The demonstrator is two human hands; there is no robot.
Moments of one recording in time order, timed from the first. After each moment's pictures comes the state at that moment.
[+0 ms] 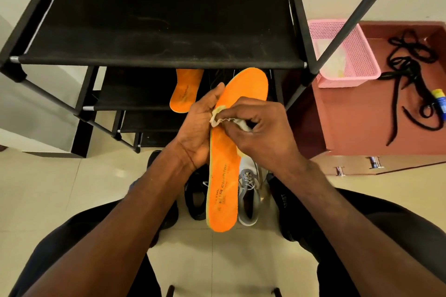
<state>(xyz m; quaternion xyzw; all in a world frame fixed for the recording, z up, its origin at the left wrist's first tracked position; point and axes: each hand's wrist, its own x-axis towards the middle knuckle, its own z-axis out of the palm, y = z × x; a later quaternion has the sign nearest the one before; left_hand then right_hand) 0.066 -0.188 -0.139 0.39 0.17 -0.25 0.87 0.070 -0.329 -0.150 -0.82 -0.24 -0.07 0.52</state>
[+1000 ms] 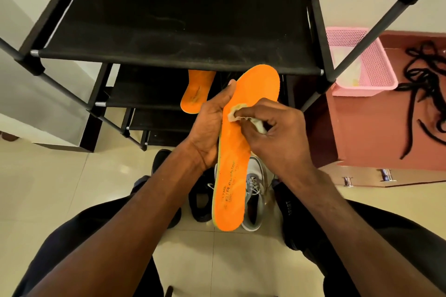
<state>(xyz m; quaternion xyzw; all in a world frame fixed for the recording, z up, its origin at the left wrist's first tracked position) 0.066 -0.188 -0.129 0.41 0.14 -0.20 0.88 0.070 -0.329 -0.151 -0.85 -0.18 -0.09 0.48</state>
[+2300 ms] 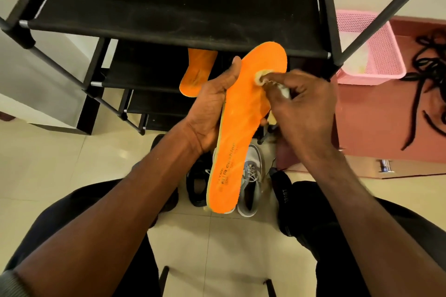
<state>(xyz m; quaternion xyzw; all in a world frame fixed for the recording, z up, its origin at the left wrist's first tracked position) 0.067 -0.187 -0.133 0.44 0.13 -0.21 0.86 0.090 -0.347 -0.147 -0.86 -0.09 -0.14 0.48</state>
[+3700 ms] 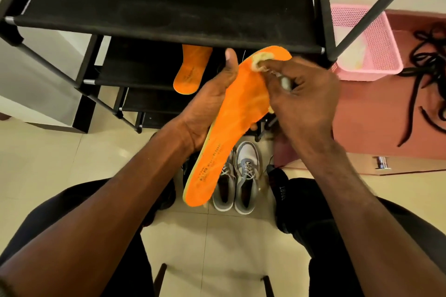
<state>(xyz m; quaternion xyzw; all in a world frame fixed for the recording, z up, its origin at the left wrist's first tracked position) 0.064 -0.188 -0.144 0.50 0.09 -0.26 0.82 0.092 -0.352 -0.138 -0.87 -0.10 -0.18 0.45</state>
